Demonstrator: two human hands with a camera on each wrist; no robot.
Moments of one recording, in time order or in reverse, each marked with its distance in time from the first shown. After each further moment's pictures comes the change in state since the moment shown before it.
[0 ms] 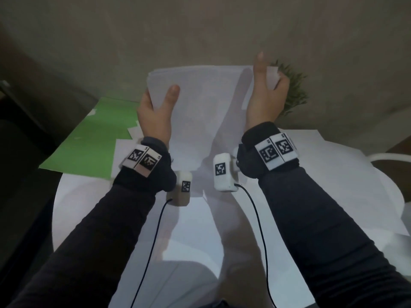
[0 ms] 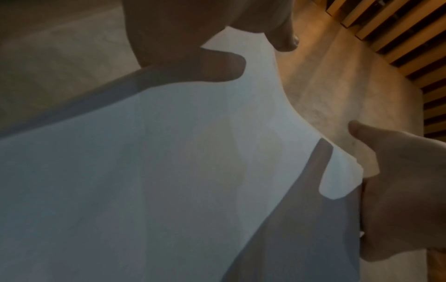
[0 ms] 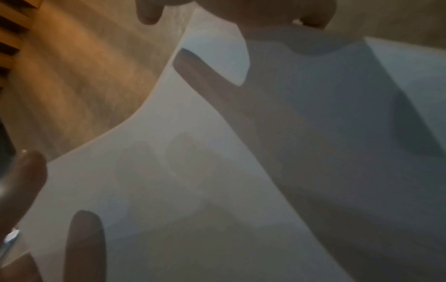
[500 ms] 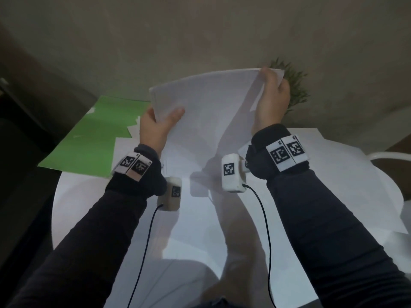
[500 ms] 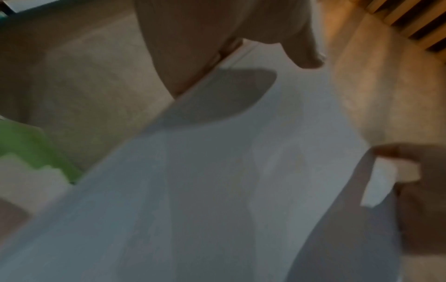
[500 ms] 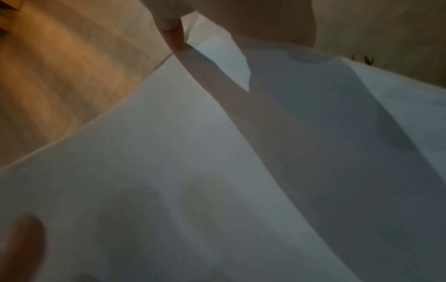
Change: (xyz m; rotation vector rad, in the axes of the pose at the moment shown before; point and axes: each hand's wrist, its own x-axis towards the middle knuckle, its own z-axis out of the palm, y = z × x) left_hand 0.001 -0.023 -0.023 0.127 -0.157 -0.100; right_hand 0.014 0.009 -0.013 -0.013 -0.004 0.083
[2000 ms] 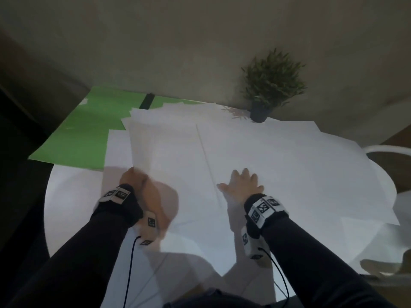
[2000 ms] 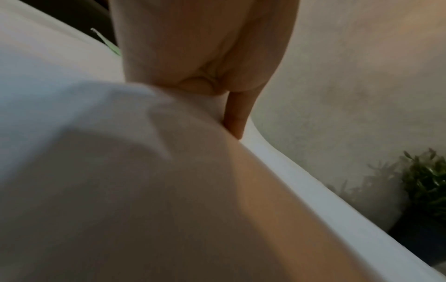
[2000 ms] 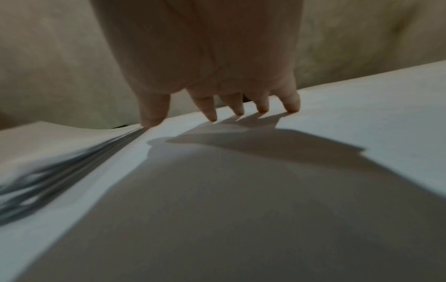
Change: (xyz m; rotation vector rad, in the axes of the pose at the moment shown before) left_hand -0.028 -0.125 -0.098 0.958 -0.061 -0.621; right_hand -0.047 0.182 -0.104 -1.652 -0.624 0.250
